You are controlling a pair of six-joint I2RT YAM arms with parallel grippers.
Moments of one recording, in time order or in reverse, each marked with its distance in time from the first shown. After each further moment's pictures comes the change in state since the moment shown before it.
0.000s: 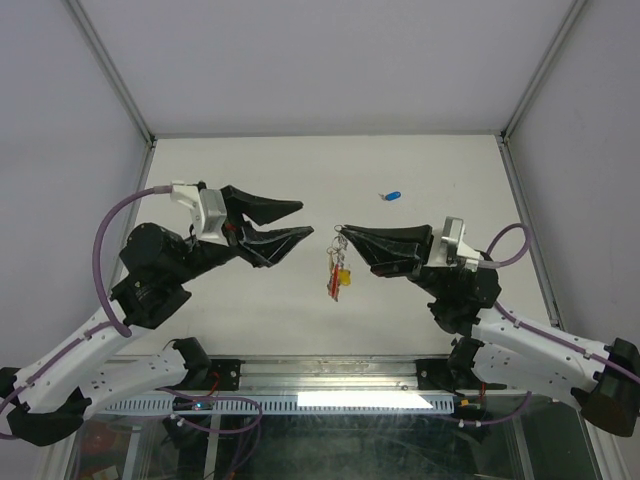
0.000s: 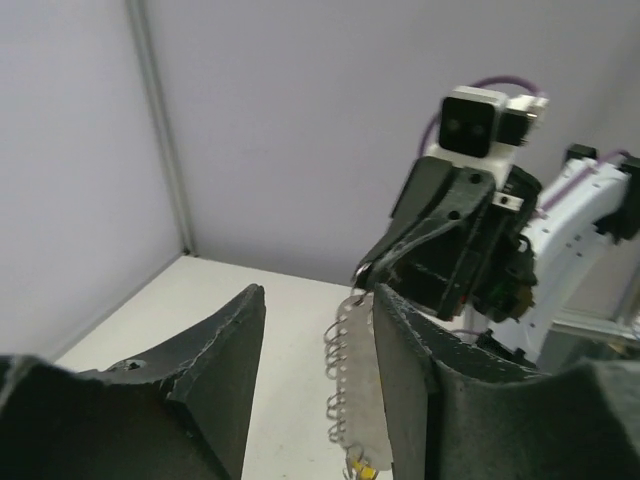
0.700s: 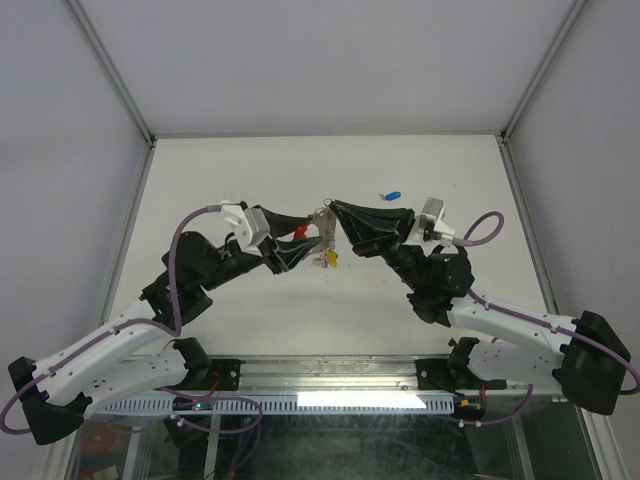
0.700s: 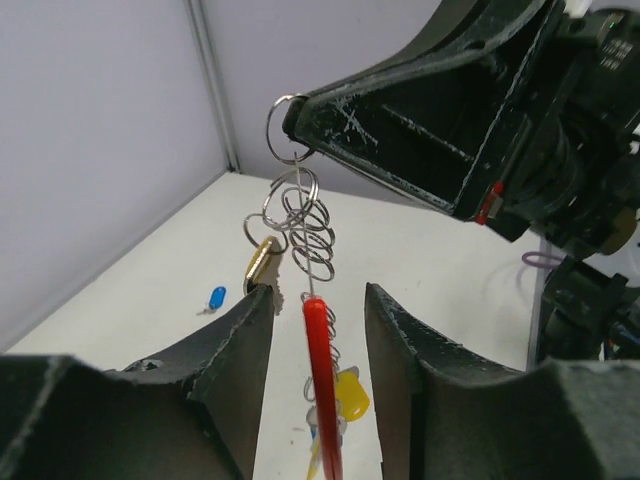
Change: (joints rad) left arm 0.000 0.028 -0.233 0.079 -0.047 0.137; right arm -0.003 0.209 0.034 0.123 0.189 0.053
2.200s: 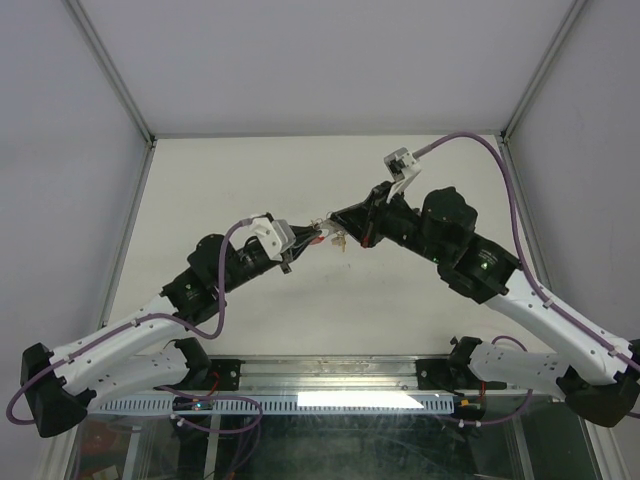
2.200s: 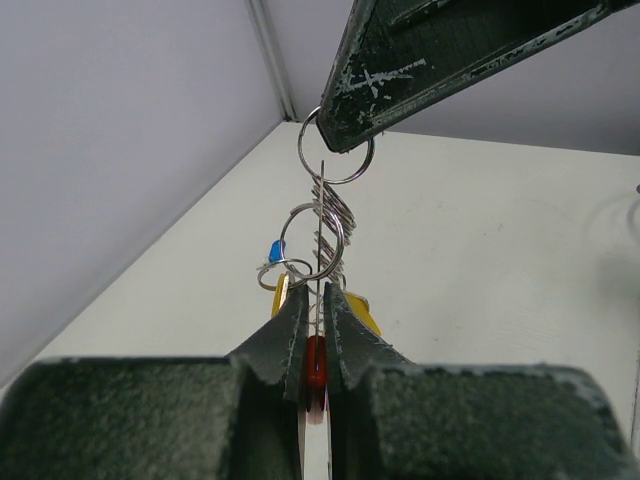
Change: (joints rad) left arm -0.002 0.052 -0.097 0.070 -0.096 0.174; right arm -0.072 -0.064 0.558 -1.437 -0.016 0.289
